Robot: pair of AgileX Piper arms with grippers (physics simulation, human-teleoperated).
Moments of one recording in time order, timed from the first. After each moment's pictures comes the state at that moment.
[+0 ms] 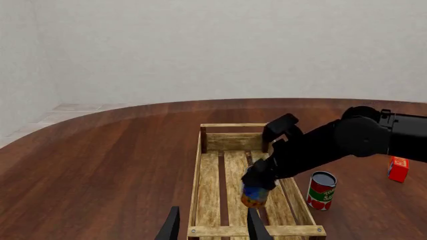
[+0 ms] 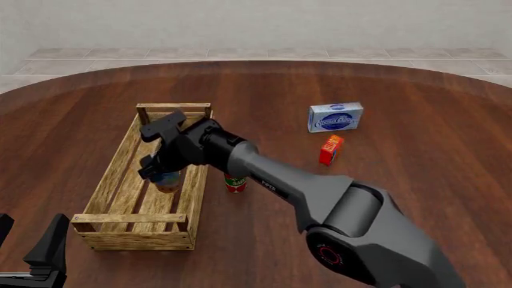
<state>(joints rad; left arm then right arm) 0.00 0.00 0.00 0.00 0.01 0.89 2.48 -2.28 0.67 0.09</state>
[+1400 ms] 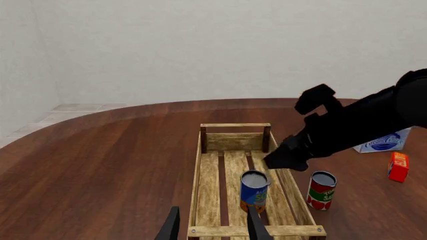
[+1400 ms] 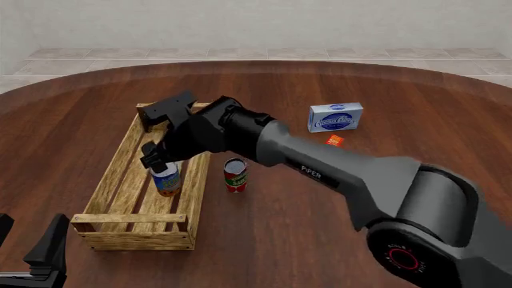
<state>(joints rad) 0.00 0.00 0.00 0.00 0.01 0.90 2.18 -1.96 0.61 0.10</state>
